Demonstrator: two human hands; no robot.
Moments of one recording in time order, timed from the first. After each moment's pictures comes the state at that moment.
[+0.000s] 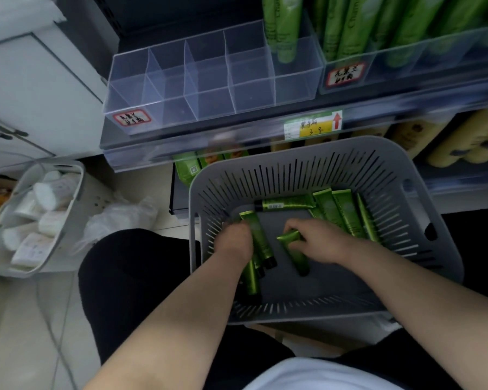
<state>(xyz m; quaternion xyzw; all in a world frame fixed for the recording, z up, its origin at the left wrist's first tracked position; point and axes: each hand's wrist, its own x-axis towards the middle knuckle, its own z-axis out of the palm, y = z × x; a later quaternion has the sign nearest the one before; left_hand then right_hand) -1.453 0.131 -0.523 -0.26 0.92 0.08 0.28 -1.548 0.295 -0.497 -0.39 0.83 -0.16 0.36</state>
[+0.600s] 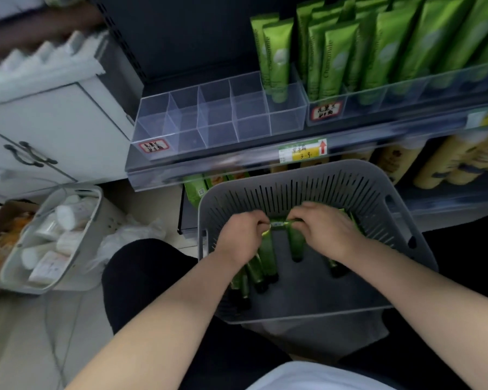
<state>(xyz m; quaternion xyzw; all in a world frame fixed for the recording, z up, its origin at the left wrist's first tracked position) -1.460 0.135 -0.457 -0.17 0.94 0.28 0.03 -1.551 0.304 -0.435 -0.43 0.87 -0.19 0.14</state>
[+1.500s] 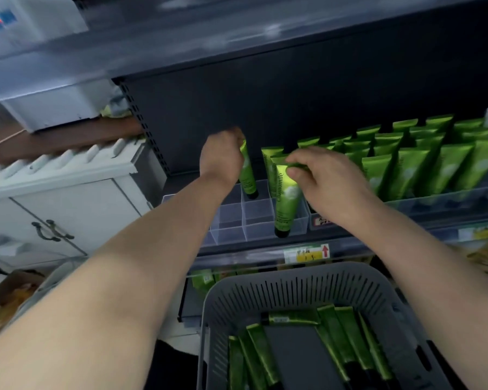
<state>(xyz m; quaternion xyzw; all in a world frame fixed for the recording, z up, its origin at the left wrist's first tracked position) -1.644 0.034 -0.231 -0.21 0.93 0.13 -0.27 -1.651 0.246 -0.229 -0.41 0.84 -0.34 -0.10</state>
